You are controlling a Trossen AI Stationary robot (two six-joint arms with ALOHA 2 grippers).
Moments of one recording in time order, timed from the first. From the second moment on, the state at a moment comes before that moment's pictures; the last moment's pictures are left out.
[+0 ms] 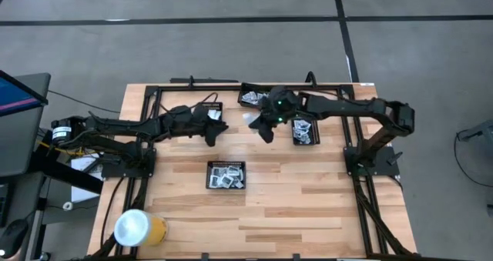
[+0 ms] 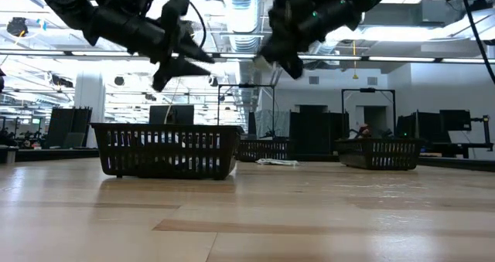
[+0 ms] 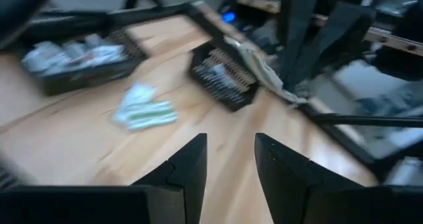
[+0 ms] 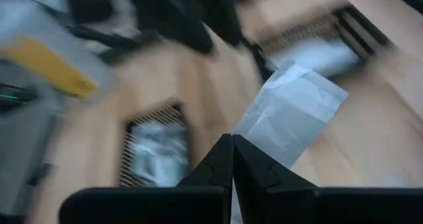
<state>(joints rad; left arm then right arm) 0.22 1.01 0.51 0.35 -0.01 -0.53 -0.27 1.57 1.12 -0.15 -0.32 0.24</state>
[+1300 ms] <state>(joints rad) 0.11 1.01 0.51 0.65 0.18 0.62 -0.14 1.57 1.12 0.15 -0.66 0.27</state>
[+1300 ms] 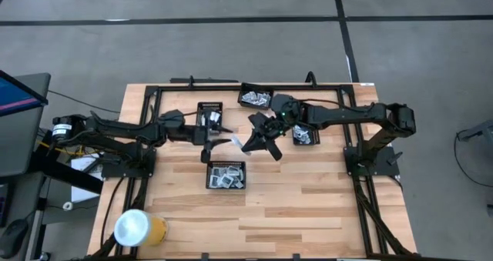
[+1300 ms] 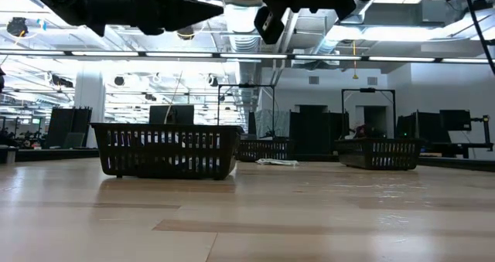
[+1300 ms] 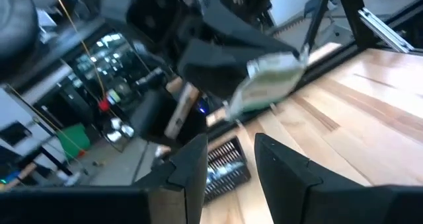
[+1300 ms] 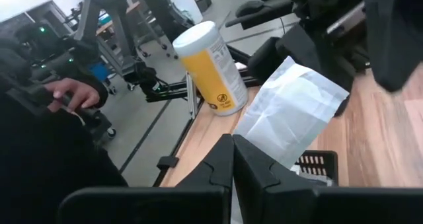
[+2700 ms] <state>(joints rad) 0.07 1.11 0.55 0.79 0.31 0.57 -0.14 1.58 1.12 0.16 -0.68 0.29</state>
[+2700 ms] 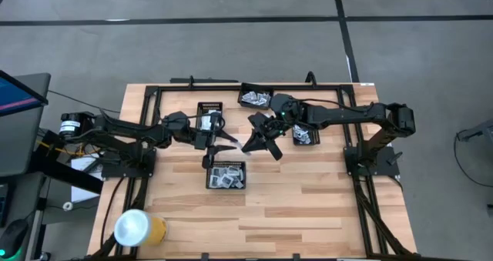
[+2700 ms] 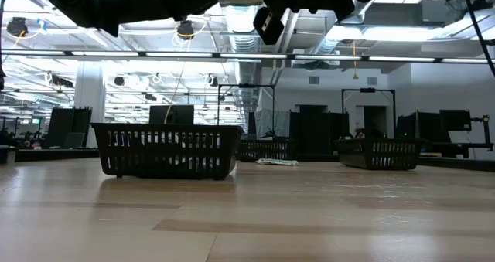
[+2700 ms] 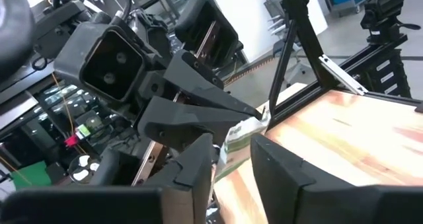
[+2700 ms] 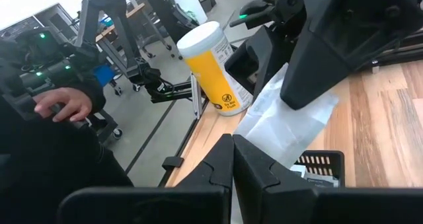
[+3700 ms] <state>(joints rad) 0.13 1.11 0.49 0.78 0.20 0.40 -0.13 1.58 1.12 -0.03 -0.45 0.23</state>
